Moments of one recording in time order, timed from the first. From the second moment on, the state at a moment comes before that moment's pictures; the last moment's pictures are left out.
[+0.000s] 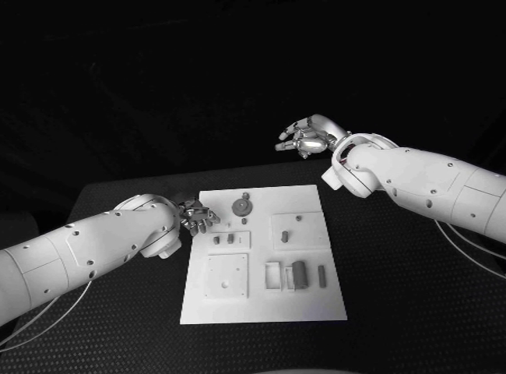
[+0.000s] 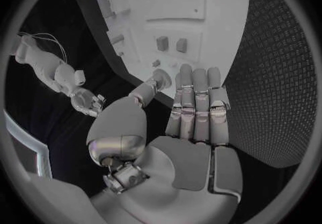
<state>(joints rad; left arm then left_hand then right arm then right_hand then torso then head) 1.20 -0.55 -0.12 1.16 -0.97 -0.16 -0.39 0.80 -0.04 0.60 -0.27 0.05 1.02 0.10 0.29 0.70 1.27 0.01 0.40 0.57 0.99 -0.03 1.04 0.43 0.02 1.06 -0.13 0.17 1.31 1.29 -0.65 -0.01 1.10 -0.88 -0.34 0.13 0.93 -0.09 0.47 -0.26 0.10 0.78 0.18 0.26 0.46 0.85 0.08 1.21 1.01 0.99 -0.03 1.46 0.85 0.25 0.95 0.05 0.94 1.31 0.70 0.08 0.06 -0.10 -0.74</state>
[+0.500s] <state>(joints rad) 1.20 -0.55 -0.12 1.17 -0.99 -0.06 -0.40 0.88 0.02 0.60 -0.29 0.05 1.03 0.10 0.29 0.70 1.27 0.01 0.40 0.57 0.99 -0.02 1.04 0.42 0.01 1.06 -0.13 0.17 1.31 1.29 -0.65 -0.01 1.10 -0.88 -0.34 0.13 0.93 -0.09 0.47 -0.26 0.10 0.79 0.18 0.26 0.46 0.85 0.08 1.21 1.01 0.99 -0.03 1.46 0.85 0.25 0.95 0.05 0.94 1.31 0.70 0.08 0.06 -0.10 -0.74</state>
